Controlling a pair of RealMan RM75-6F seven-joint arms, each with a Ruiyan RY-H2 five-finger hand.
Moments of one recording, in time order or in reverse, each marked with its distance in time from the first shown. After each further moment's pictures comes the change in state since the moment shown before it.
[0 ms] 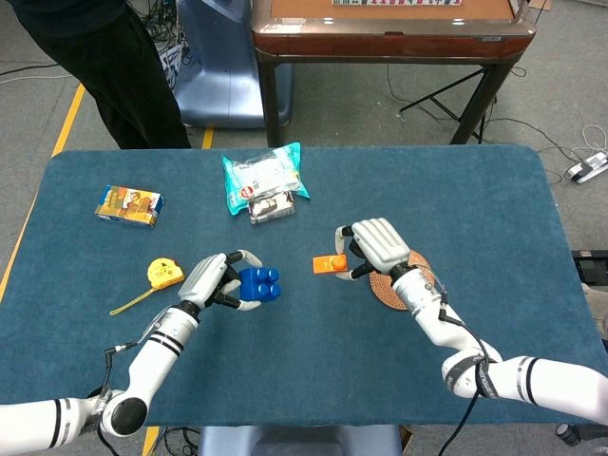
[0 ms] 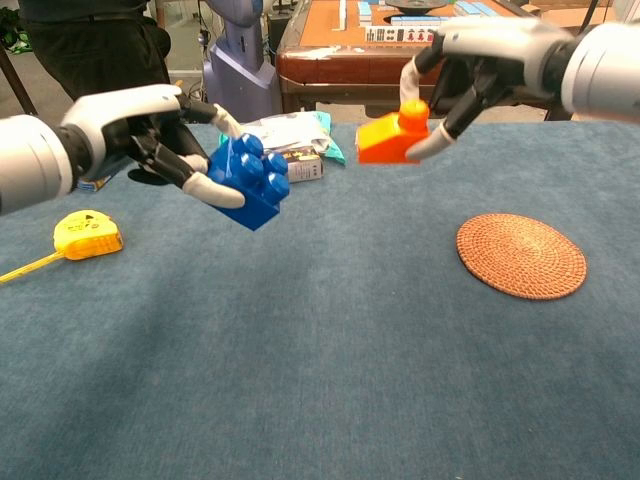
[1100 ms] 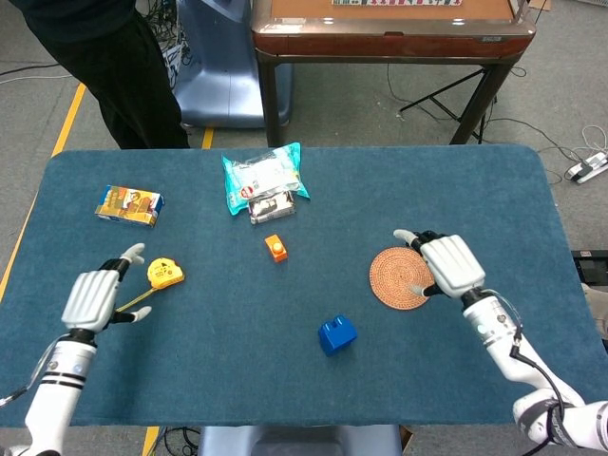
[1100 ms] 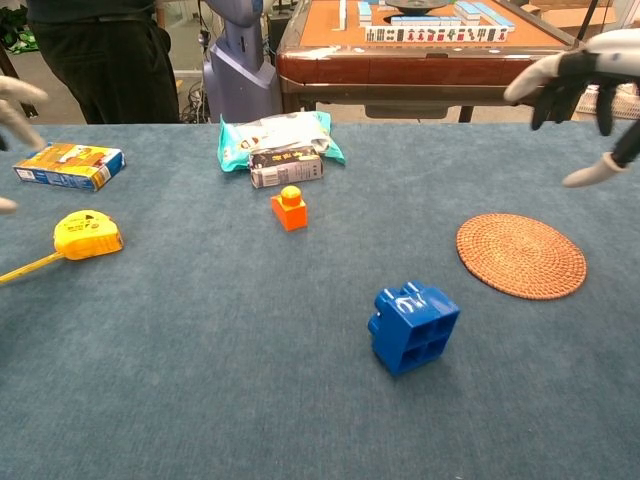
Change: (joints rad) left arm 0.275 0.328 0.220 -0.121 0.194 0.341 0.247; right arm -0.238 0.253 -0.160 -0.130 -0.232 0.192 -0.076
